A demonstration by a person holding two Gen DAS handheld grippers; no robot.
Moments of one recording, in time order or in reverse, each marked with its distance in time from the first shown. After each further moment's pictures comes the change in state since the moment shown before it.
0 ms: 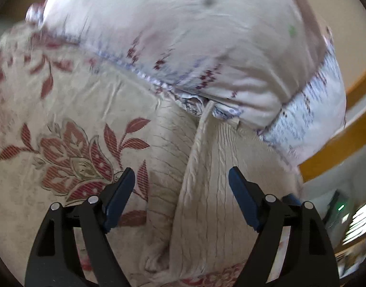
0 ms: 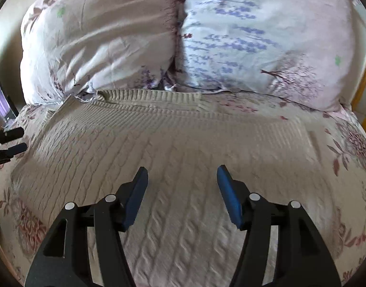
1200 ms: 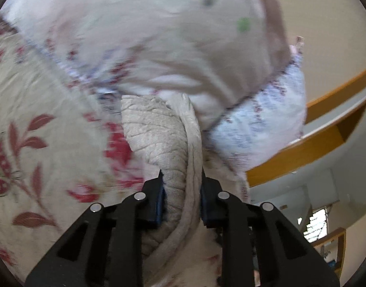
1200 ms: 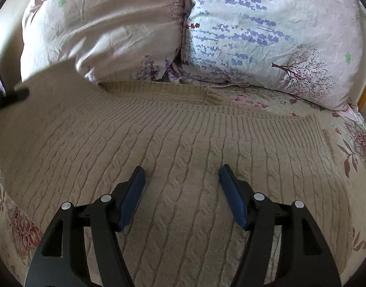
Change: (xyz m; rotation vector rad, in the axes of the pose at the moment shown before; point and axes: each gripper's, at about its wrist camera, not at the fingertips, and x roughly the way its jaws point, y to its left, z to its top) left arm 0.021 -0.085 0.012 -0.042 0.029 -0.312; right arm 0.013 0.005 -0.006 -0.001 0.007 0.012
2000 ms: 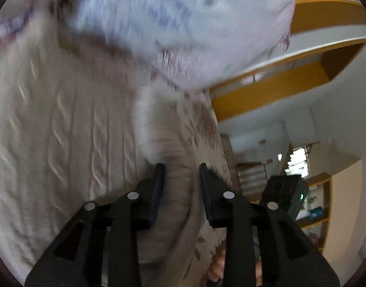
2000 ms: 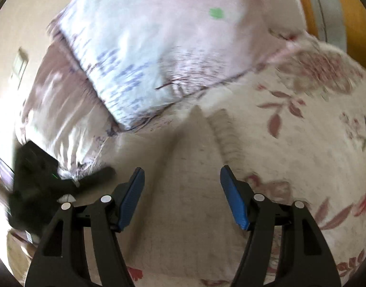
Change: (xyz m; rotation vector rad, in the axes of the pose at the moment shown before) left arm 0.217 -0.134 -0.110 0.108 0.434 -0.183; right arm -0.063 -0.184 -0.029 0.552 -0.108 0.182
